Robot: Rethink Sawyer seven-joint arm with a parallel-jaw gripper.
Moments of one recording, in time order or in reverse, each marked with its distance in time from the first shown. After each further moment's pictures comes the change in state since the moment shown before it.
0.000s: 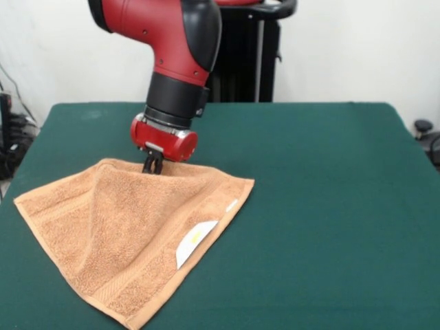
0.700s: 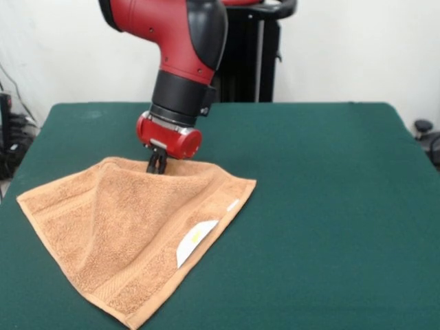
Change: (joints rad) arm -0.001 -0.001 0.014 0.065 0.086 -0.078 0.000
